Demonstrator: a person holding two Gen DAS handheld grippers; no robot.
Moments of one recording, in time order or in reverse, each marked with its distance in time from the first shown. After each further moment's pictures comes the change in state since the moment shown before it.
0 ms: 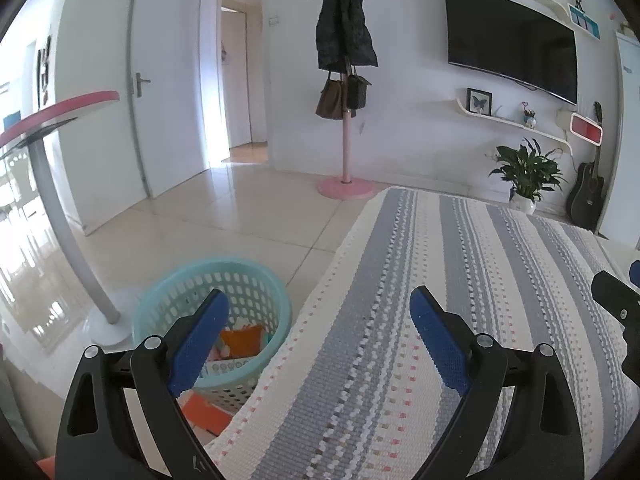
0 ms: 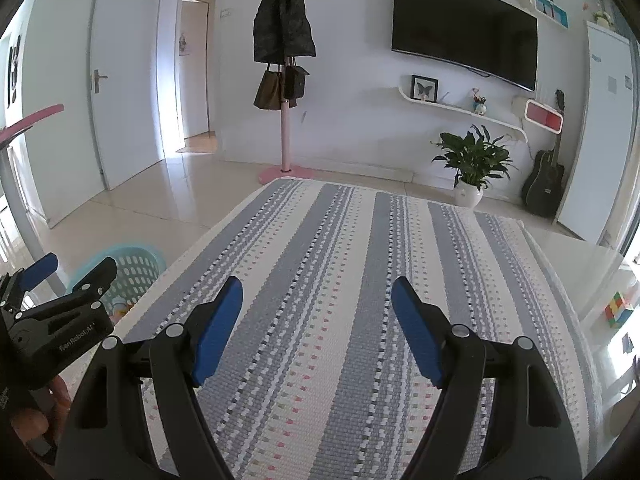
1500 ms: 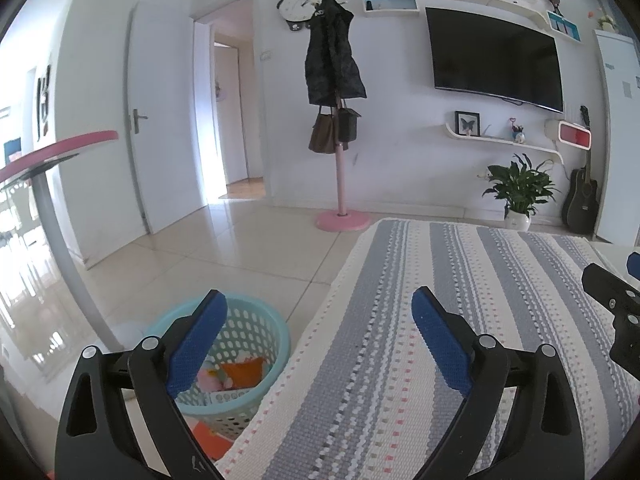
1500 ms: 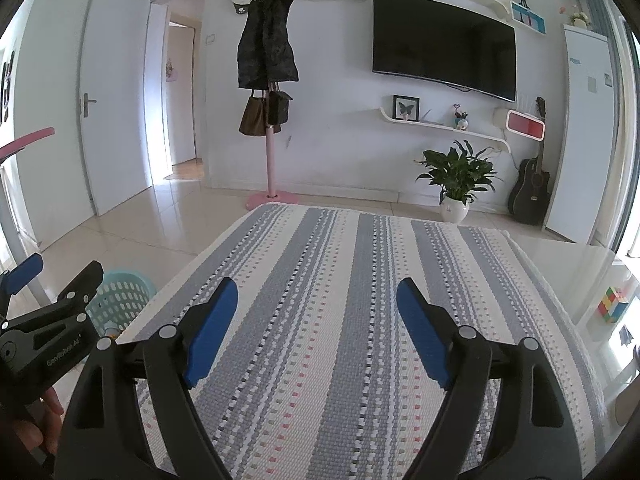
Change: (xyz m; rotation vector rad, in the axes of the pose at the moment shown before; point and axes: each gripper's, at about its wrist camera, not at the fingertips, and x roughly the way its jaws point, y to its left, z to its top) left arm -0.021 -0.010 0.006 0.051 -0.135 -0.005; right arm -0.010 -0.008 -0.002 0.048 -0.097 -0.043
